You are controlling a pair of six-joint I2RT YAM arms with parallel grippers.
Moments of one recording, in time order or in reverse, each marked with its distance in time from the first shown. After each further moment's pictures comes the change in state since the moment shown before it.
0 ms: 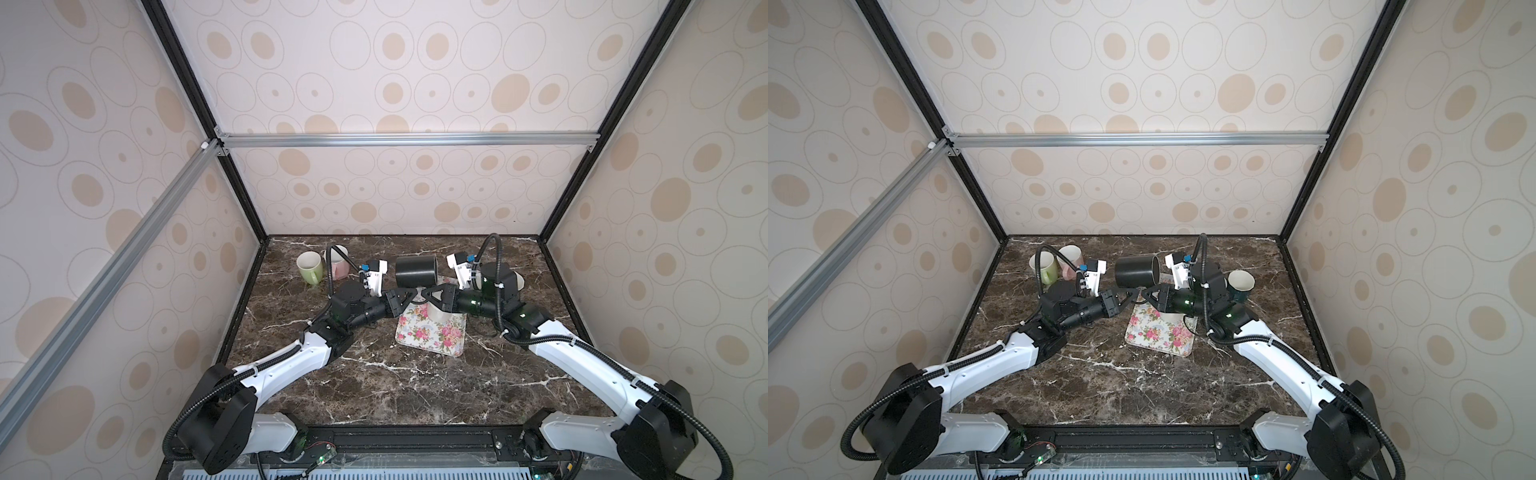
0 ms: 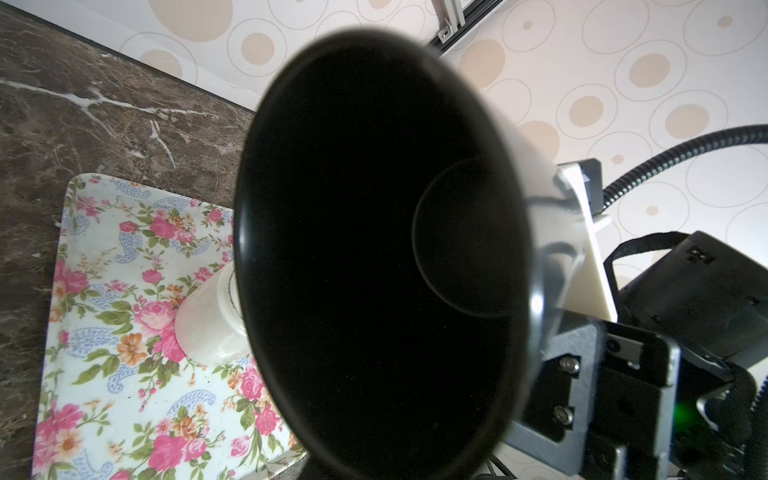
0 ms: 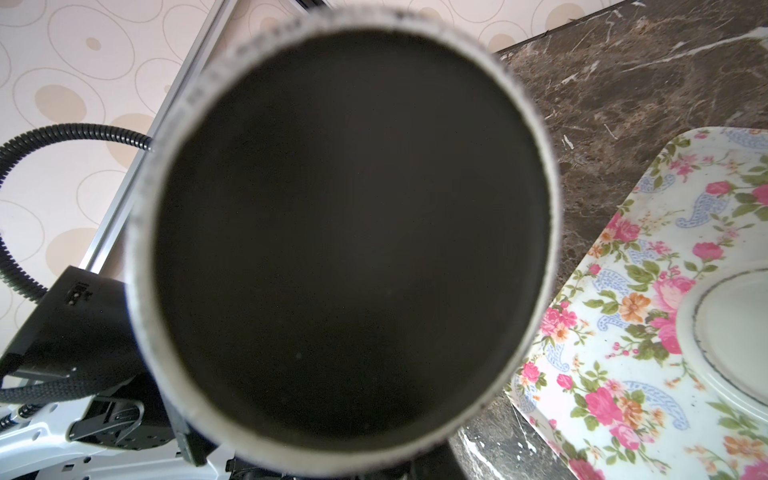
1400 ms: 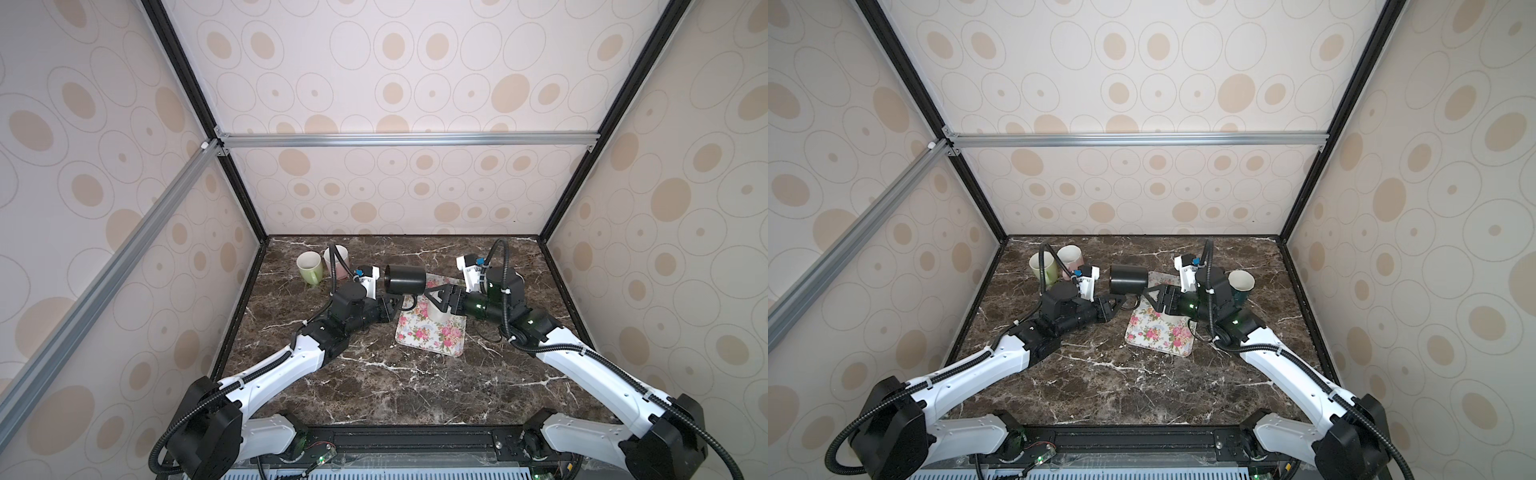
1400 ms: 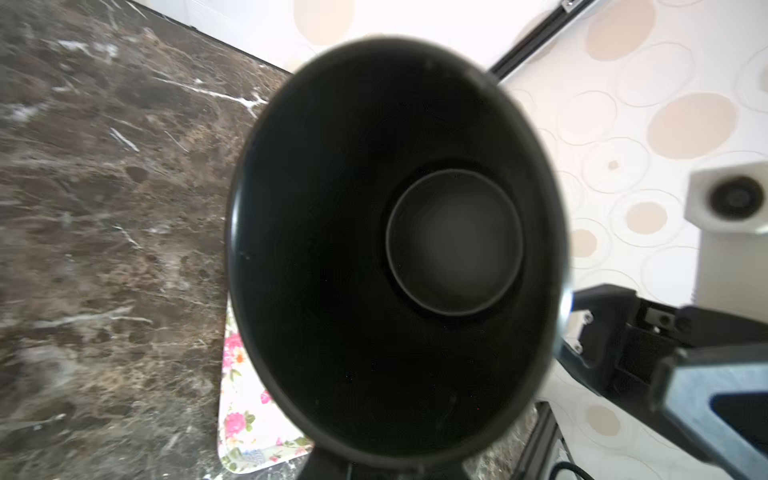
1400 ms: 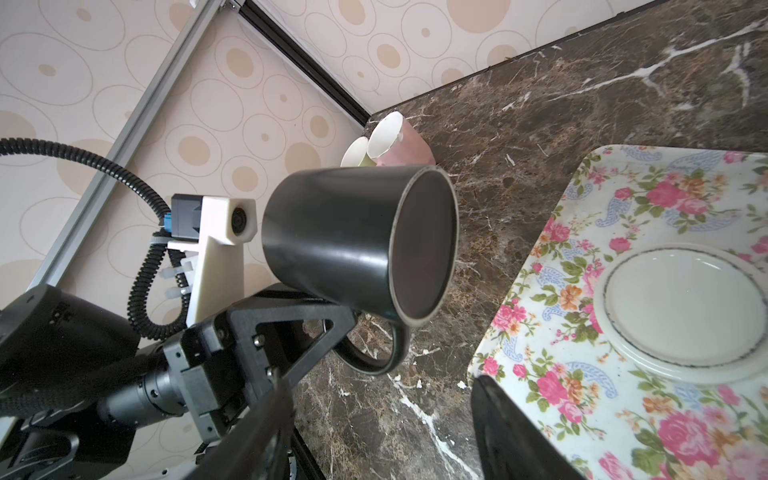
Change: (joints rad) left arm 0.014 -0.069 0.045 -0.364 -0.224 0.145; right arm 0.003 -0.096 -0.052 -0.057 0.155 -0.010
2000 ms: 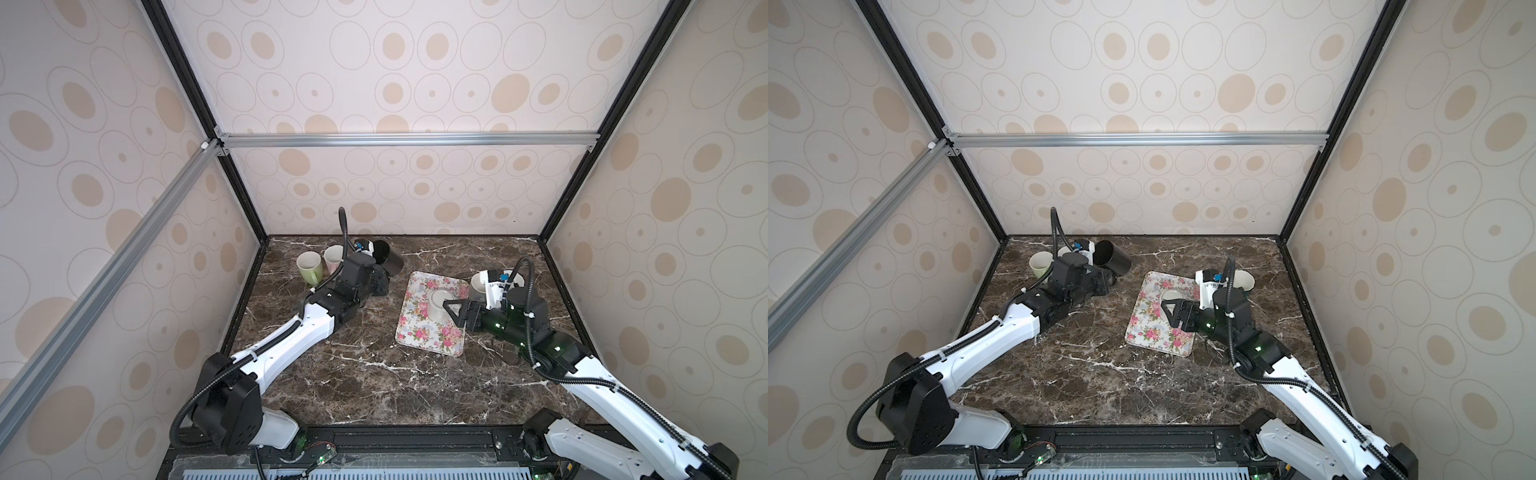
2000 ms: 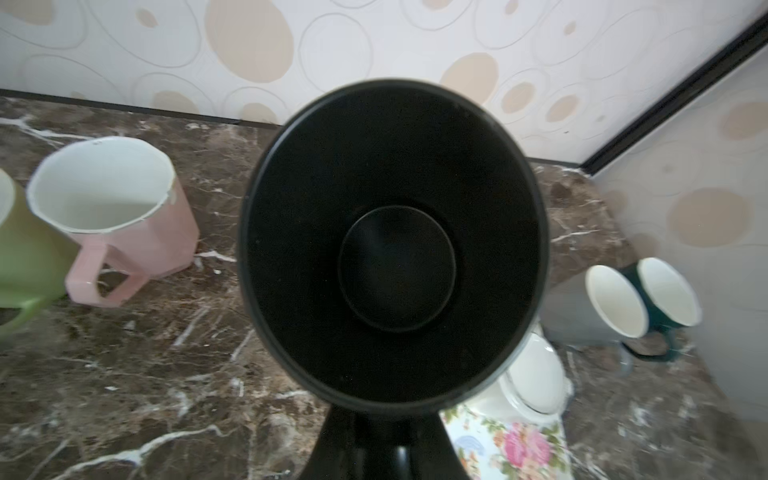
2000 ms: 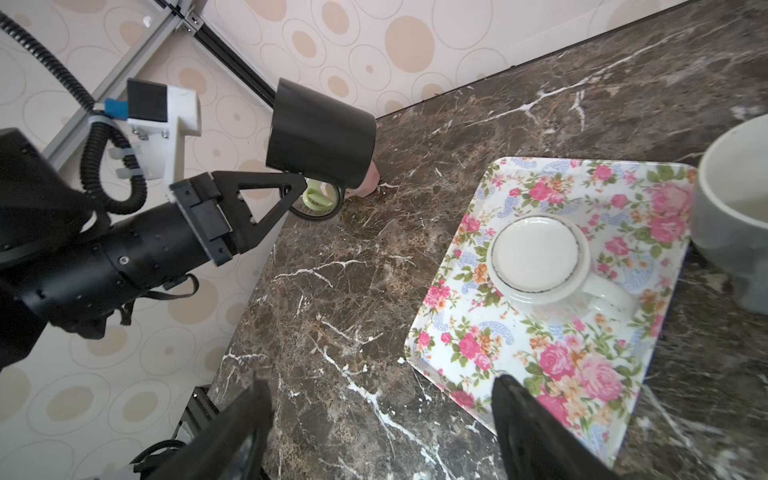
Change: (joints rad) left arm 0.062 0.252 0.355 -0.304 -0.389 0.276; right arm 0.000 -0.283 -0.129 -0.166 0.189 -0.060
